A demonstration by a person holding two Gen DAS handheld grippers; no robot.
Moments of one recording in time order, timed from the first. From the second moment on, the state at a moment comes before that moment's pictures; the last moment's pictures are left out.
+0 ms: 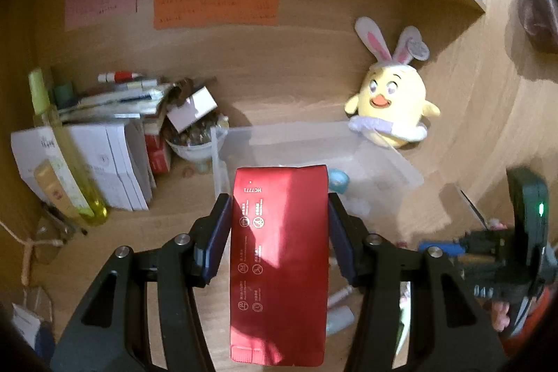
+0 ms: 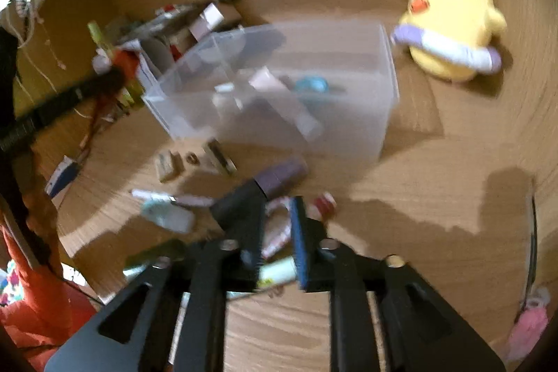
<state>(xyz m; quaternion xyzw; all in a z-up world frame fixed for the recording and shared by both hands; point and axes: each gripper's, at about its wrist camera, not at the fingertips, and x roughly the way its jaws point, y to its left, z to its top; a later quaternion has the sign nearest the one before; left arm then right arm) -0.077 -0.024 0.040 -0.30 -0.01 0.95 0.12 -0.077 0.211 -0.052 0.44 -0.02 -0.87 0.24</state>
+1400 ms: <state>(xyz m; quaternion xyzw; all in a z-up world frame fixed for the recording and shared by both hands) -0.219 -0.004 0.025 -0.36 -0.01 0.93 0.06 -0.085 0.220 -0.075 0.47 -0.04 -0.84 0.26</state>
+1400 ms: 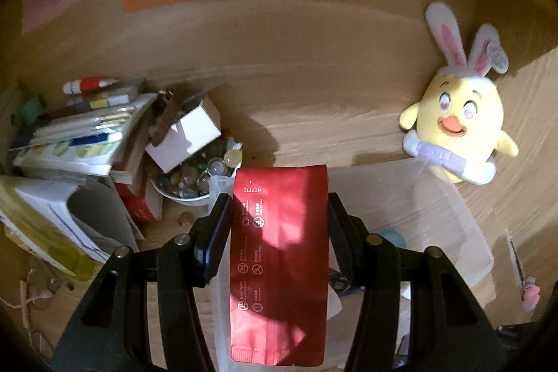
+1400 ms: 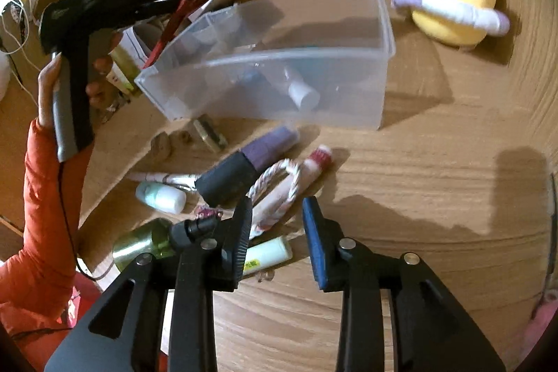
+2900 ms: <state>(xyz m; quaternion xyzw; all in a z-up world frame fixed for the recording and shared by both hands) -0.170 -0.008 0.024 -0.38 0.00 0.92 0.11 -0.155 0.206 0.021 0.31 0.02 -0.93 0.17</state>
